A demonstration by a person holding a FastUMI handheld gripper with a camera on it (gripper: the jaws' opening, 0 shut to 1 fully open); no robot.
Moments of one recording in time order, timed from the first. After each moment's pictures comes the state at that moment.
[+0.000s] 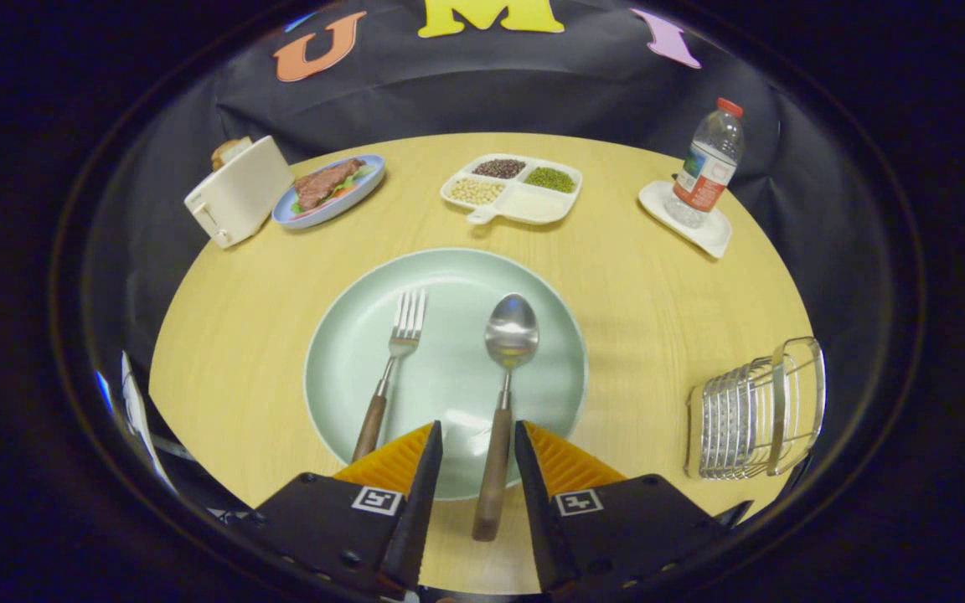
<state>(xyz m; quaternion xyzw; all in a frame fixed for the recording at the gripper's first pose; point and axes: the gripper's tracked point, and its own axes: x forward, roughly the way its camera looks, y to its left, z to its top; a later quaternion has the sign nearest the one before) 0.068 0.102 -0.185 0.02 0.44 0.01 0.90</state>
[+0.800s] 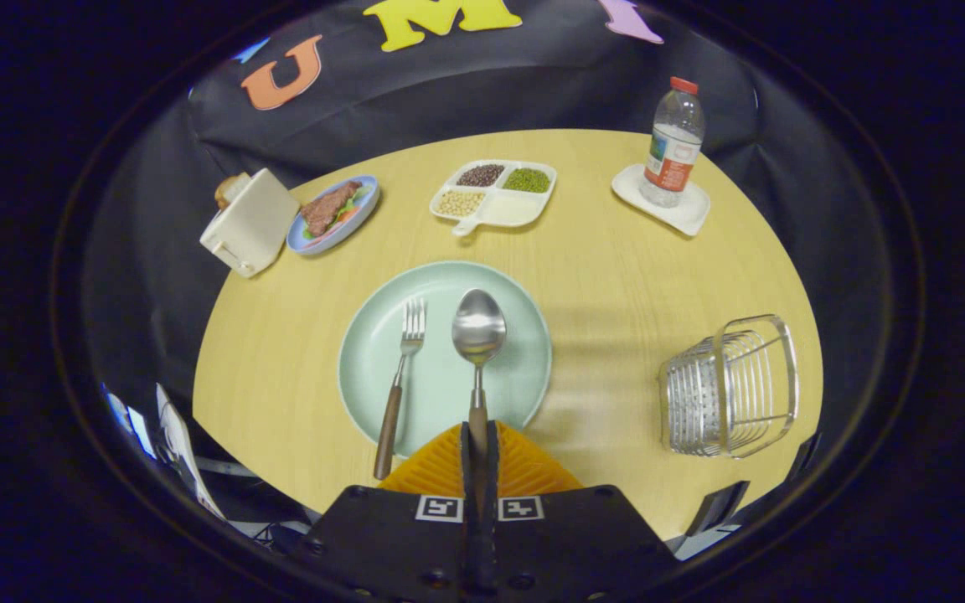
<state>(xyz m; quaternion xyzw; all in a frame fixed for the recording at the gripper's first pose) 0.027 0.078 -0.119 0.09 0.46 0.05 0.88</state>
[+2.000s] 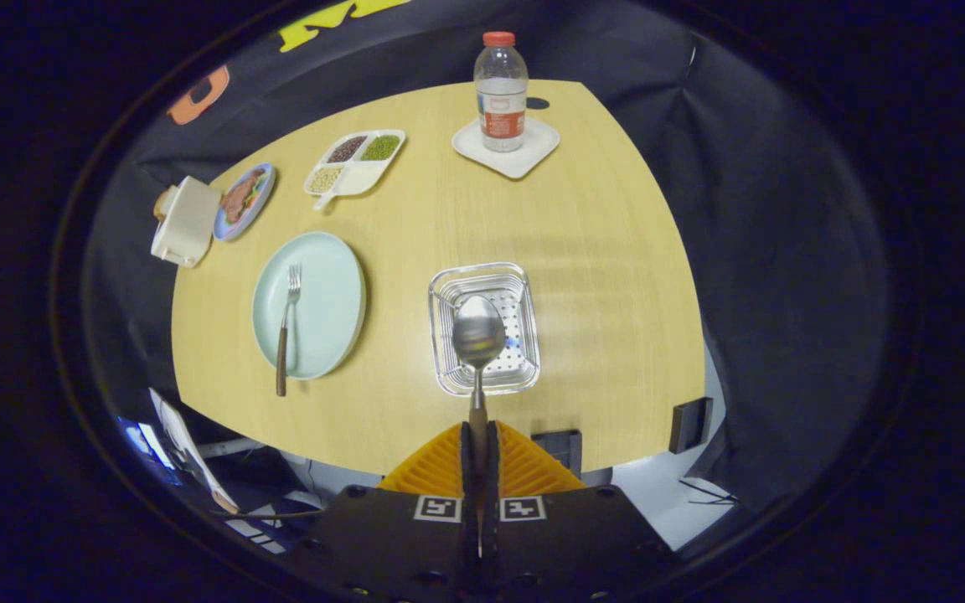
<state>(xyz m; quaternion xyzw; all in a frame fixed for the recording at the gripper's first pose) -0.044 -0.083 -0.088 0.10 0.59 -0.04 0.80</state>
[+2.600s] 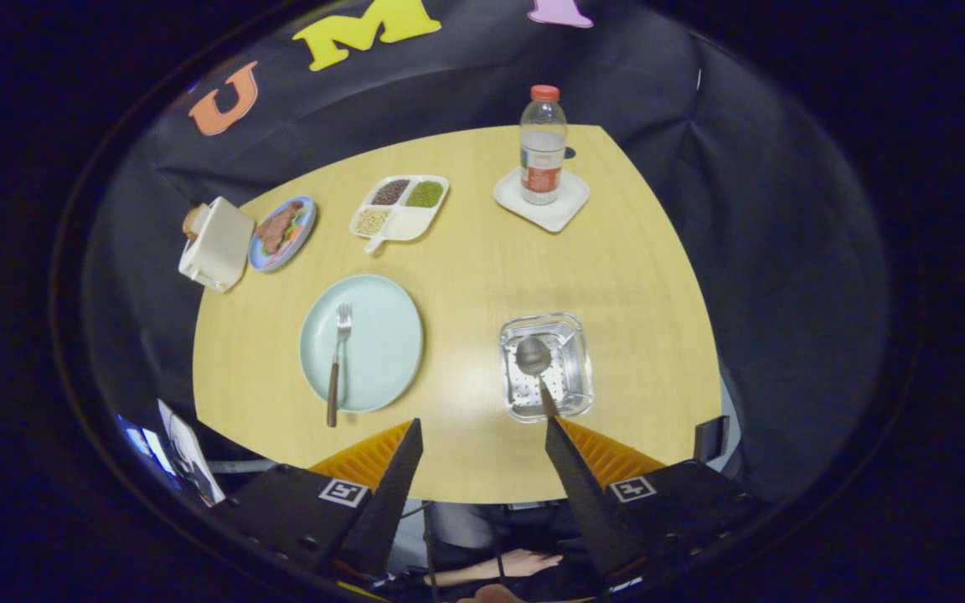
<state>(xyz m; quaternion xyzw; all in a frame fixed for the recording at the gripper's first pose) -0.031 -0.010 -0.050 0.11 0.51 -0.01 0.85</state>
